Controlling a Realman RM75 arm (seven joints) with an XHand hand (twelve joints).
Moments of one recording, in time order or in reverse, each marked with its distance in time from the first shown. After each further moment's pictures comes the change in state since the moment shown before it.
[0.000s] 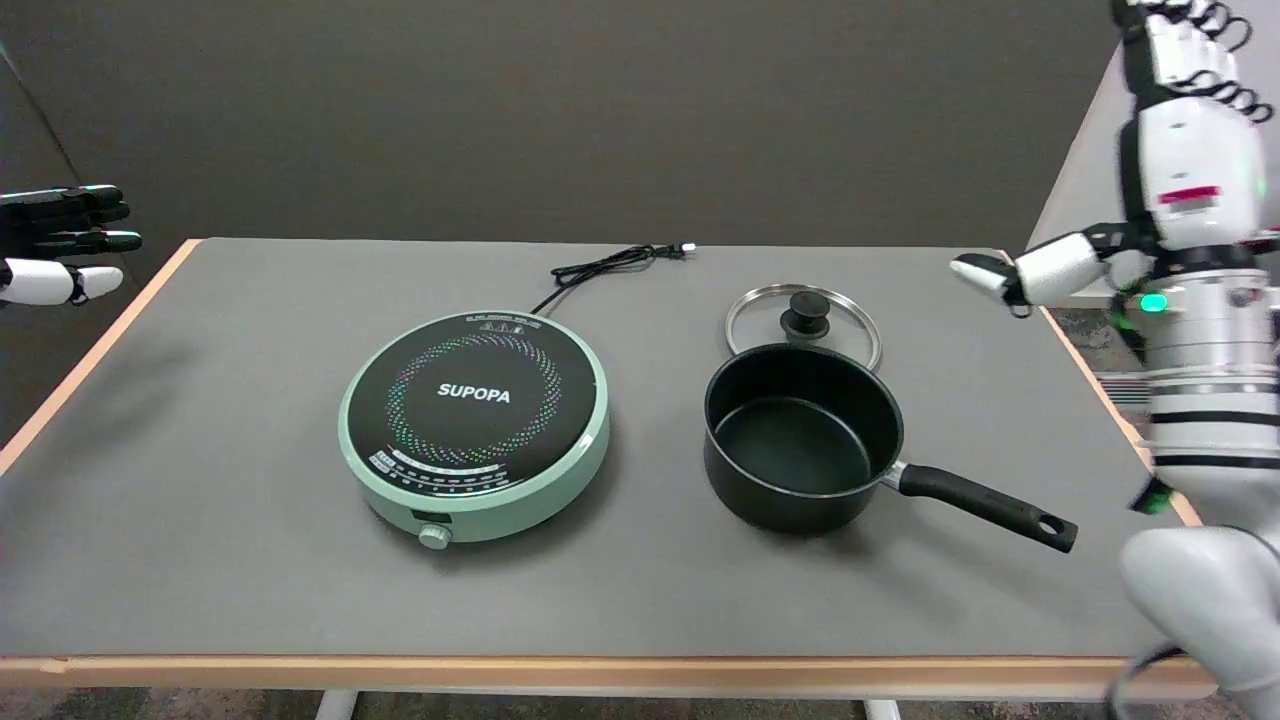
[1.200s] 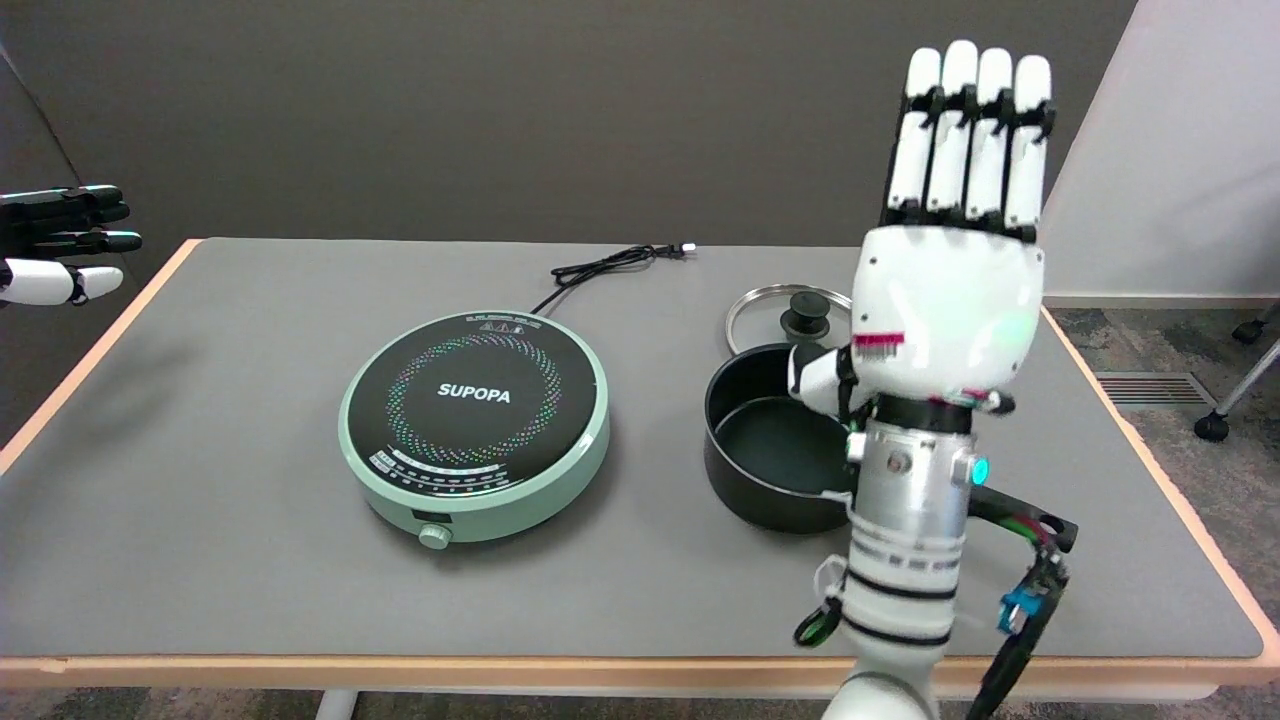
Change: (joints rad) arm 0.150 -0.253 -0.894 -0.128 -0.009 0.660 -1.297
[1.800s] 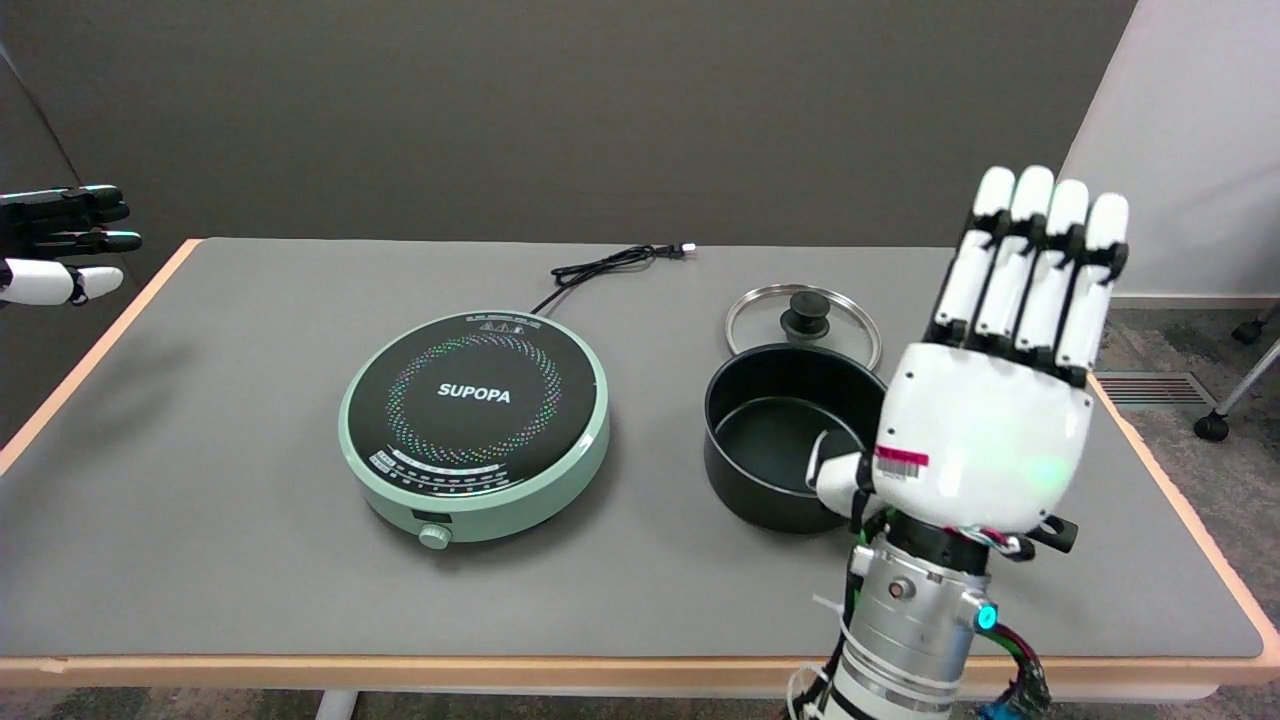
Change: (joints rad) arm -0.065 -0.062 -0.204 -0.118 0.017 0.363 -0.182
